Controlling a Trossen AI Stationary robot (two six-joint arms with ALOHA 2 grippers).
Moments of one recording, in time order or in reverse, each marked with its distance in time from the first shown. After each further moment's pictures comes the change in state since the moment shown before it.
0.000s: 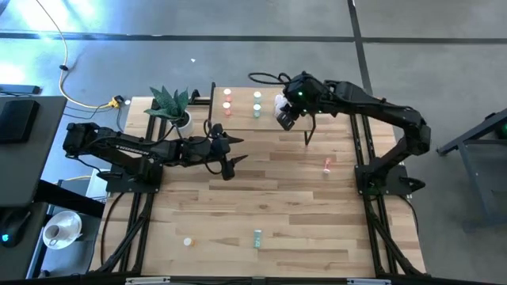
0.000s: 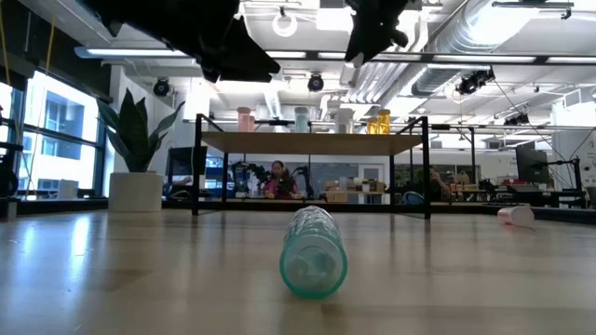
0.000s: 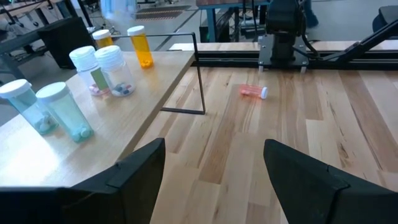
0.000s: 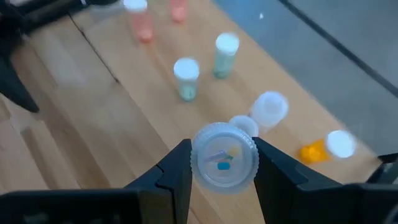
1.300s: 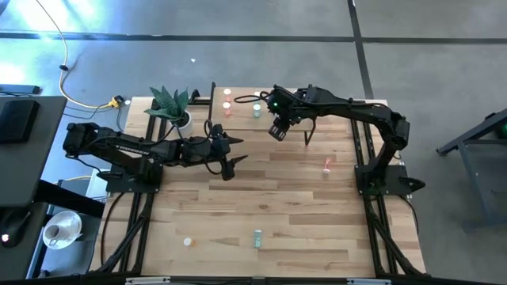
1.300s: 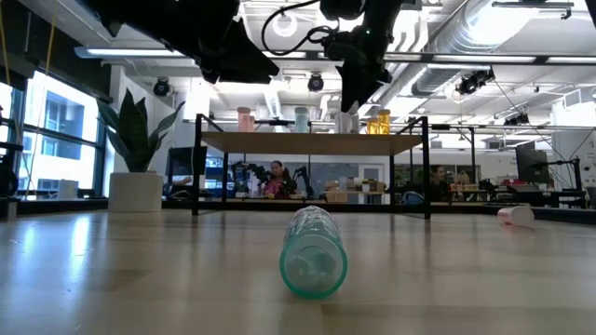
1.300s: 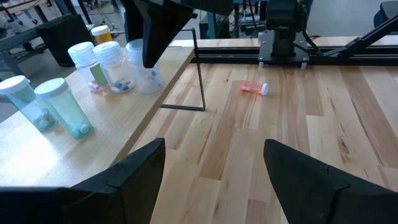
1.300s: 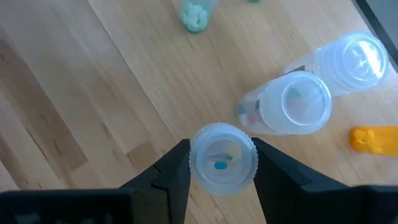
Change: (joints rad) left arm 0.000 0.000 0.000 -0.014 0.000 0.000; right arm -0.013 0.208 0.001 -0.081 -0.033 -0.076
